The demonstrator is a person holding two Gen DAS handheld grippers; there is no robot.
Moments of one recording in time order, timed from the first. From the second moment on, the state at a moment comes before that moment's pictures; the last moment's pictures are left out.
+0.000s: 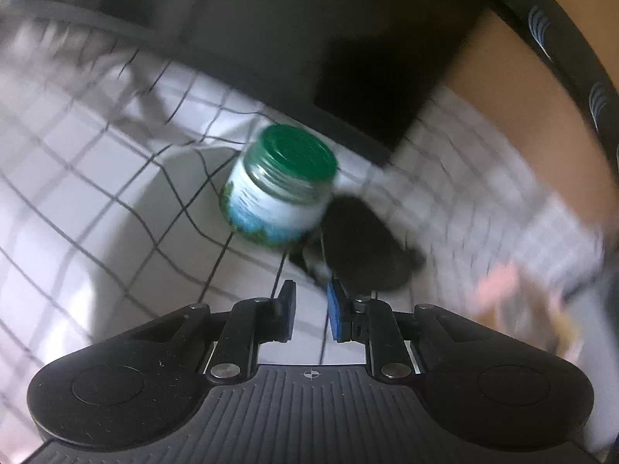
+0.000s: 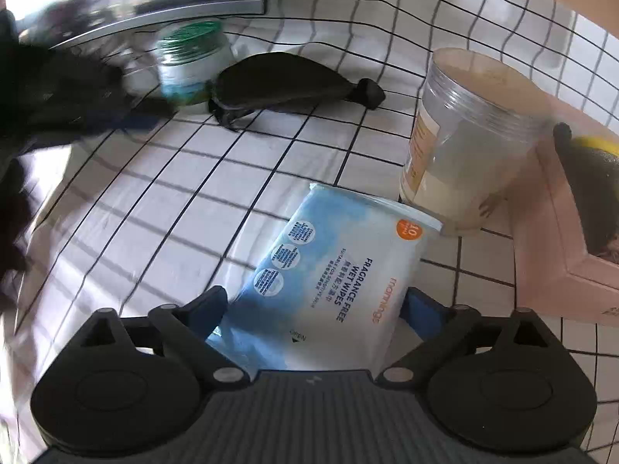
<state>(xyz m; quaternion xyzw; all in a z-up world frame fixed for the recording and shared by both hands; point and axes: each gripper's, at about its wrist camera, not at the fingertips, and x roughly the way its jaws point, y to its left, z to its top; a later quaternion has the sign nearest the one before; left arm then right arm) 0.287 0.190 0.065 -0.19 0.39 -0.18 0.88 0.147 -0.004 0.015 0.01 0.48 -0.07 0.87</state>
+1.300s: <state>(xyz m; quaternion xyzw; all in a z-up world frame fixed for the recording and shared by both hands) 0.216 0.155 0.042 -0.13 0.47 -0.30 0.82 0.104 -0.026 0.017 0.00 0.45 -0.06 0.89</state>
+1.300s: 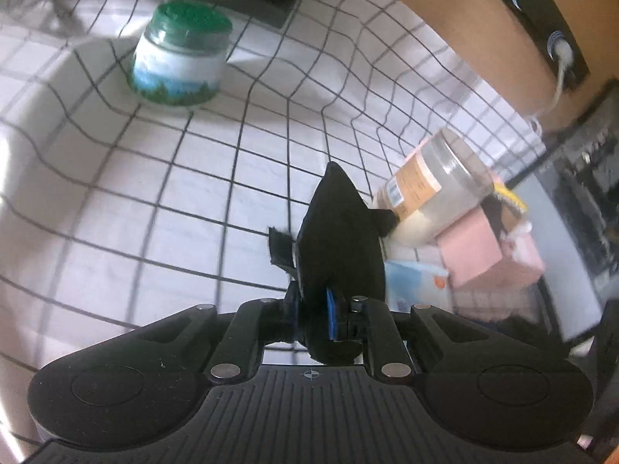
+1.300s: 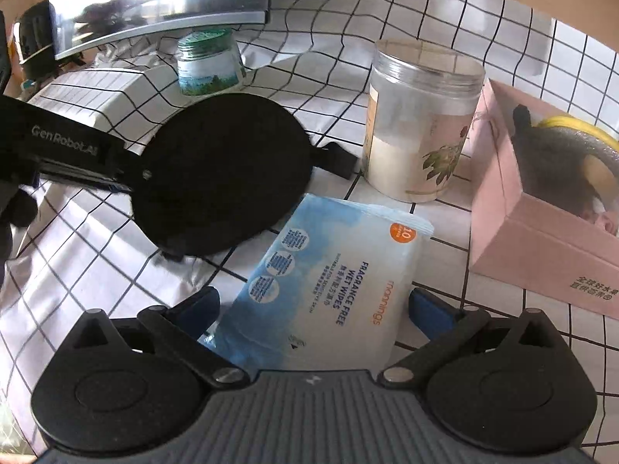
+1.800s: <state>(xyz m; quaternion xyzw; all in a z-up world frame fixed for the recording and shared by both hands) 0.203 0.174 0.055 -0.15 0.43 -0.25 0.85 0.111 -0.017 0.026 -0.02 0.49 -0.01 0.87</state>
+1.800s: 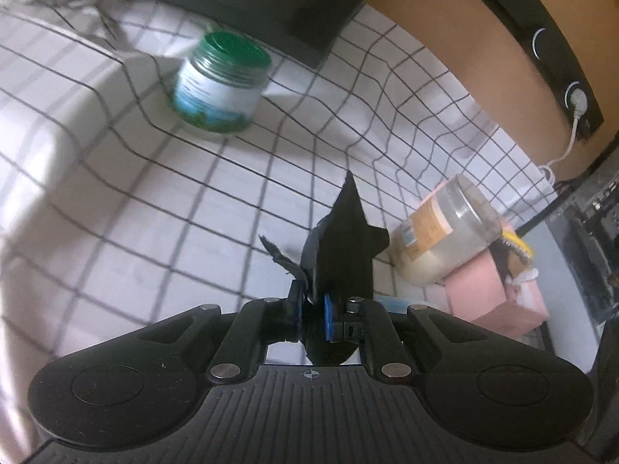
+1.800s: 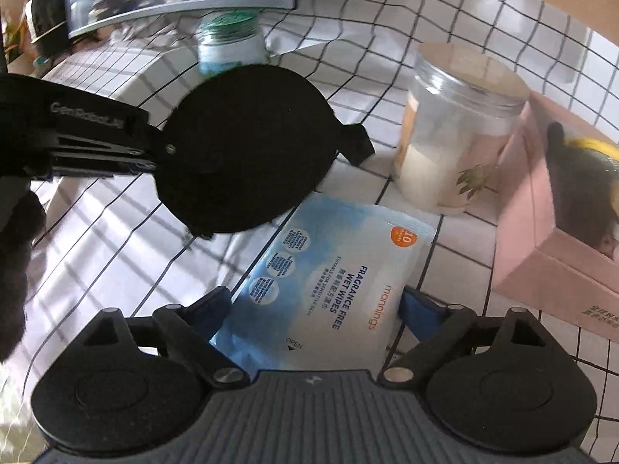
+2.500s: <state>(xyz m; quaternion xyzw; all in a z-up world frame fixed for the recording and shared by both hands) 0.111 0.107 0.114 -0.14 0.41 -0.41 0.80 -0.026 -0.127 0.121 0.01 0.41 -0.10 0.90</state>
